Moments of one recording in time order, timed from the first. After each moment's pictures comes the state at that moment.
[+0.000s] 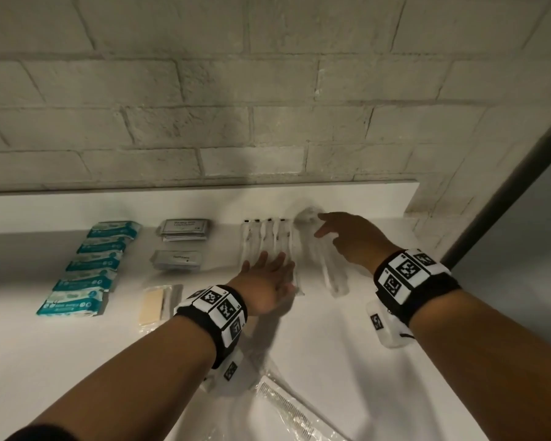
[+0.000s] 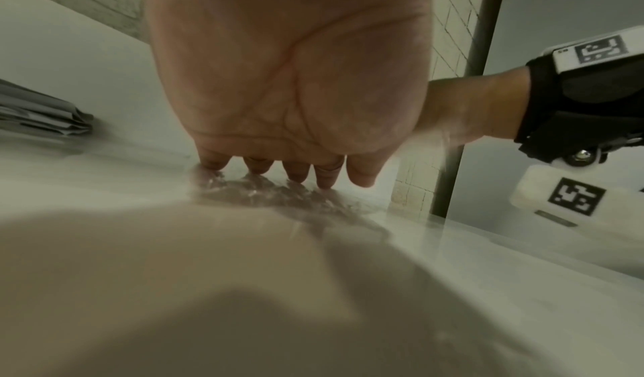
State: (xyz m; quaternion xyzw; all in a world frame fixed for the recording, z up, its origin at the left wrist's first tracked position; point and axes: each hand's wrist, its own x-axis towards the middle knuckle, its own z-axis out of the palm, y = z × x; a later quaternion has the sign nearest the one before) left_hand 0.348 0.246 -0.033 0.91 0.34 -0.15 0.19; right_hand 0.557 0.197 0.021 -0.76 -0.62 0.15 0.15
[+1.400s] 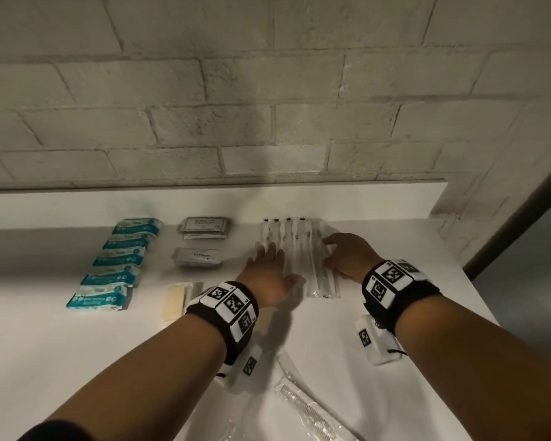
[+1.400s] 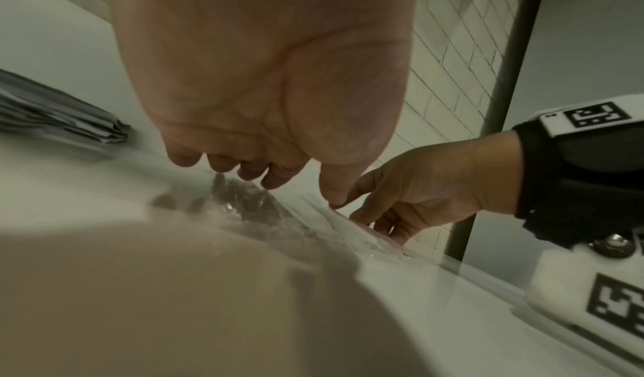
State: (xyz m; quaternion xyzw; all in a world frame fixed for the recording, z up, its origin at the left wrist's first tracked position) left_hand 0.340 0.265 -0.041 0.87 0.45 -0.10 0.20; right_hand 0.520 0.222 -0.018 -0.80 -0.49 0.29 0.19
